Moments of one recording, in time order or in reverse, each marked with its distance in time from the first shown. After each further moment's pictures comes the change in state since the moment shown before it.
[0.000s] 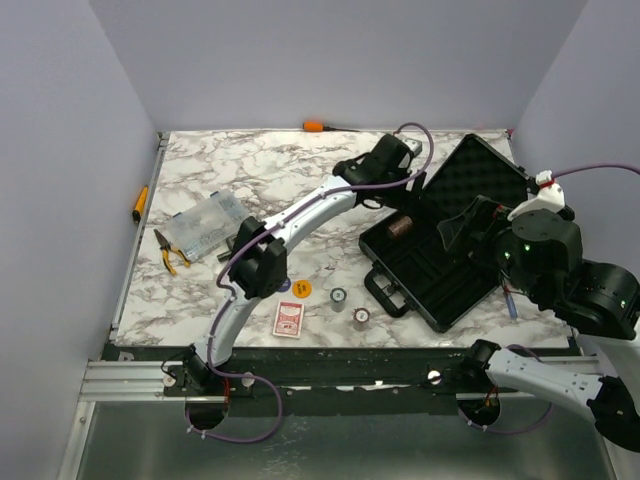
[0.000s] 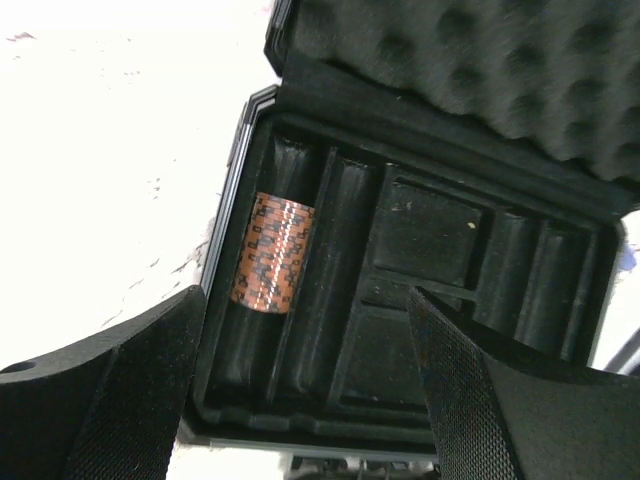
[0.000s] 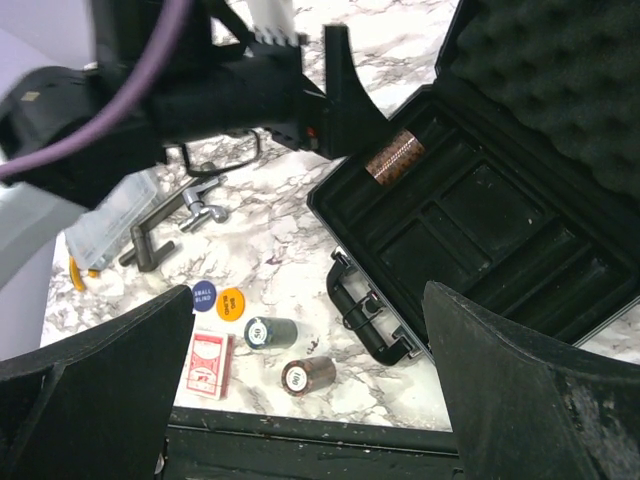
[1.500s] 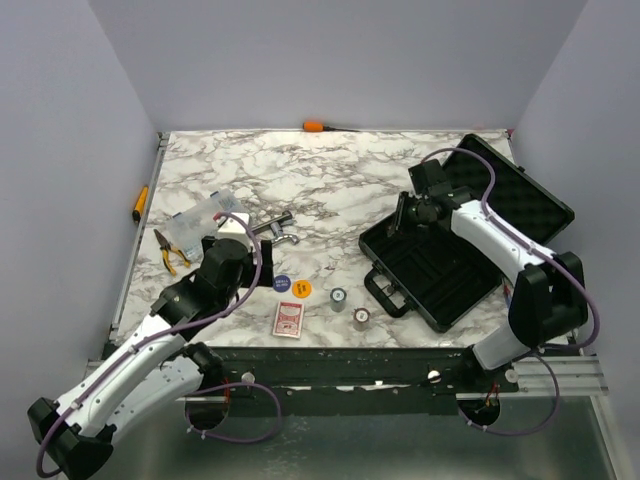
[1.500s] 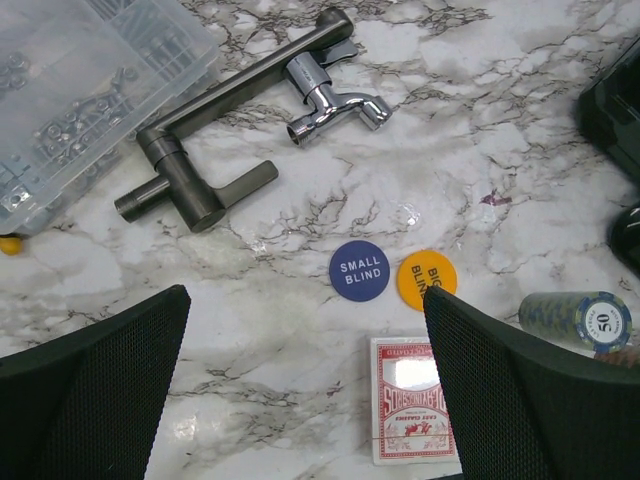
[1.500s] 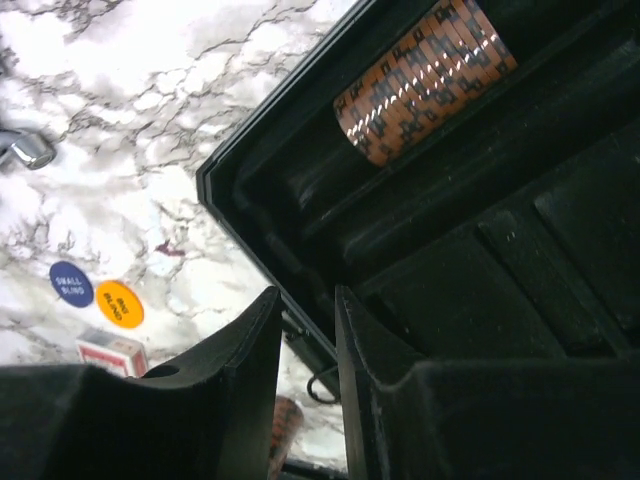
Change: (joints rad) left arm 0.139 -1.623 -1.556 0.080 -0.530 -0.031; right arm -0.454 0.701 -0.254 0.442 -0.674 -0.205
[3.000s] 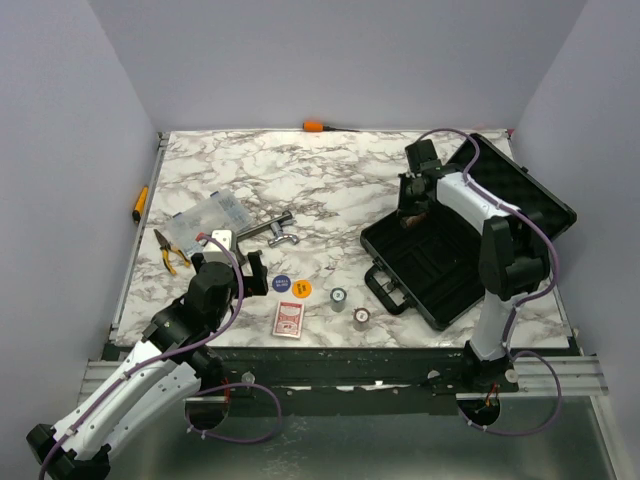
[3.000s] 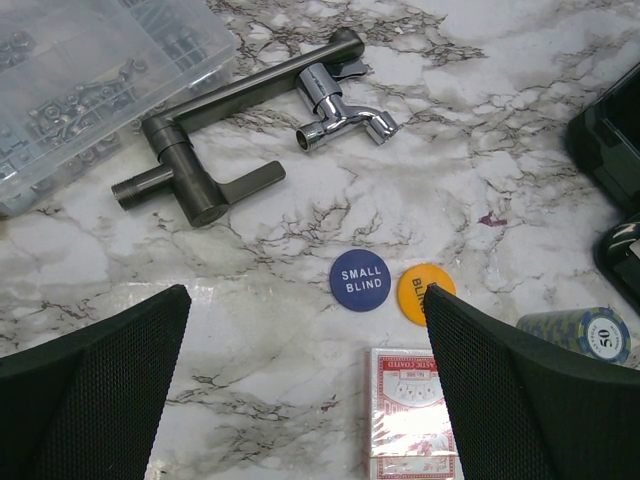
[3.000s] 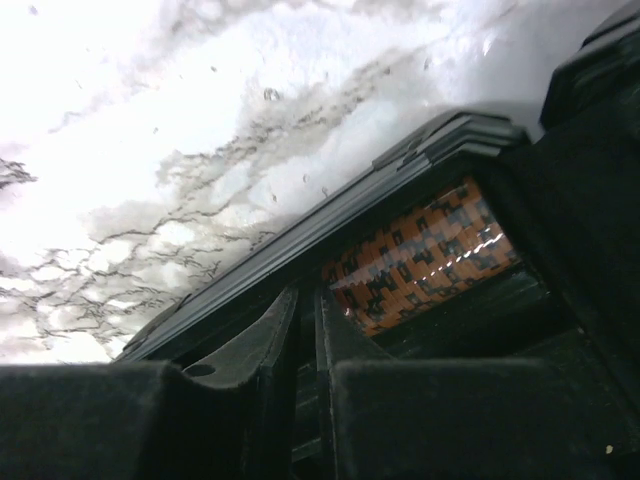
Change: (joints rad) left arm 0.001 -0.242 -0.202 0.079 -0.045 -0.062; right arm -0.107 0.386 0.247 0.070 0.086 -0.180
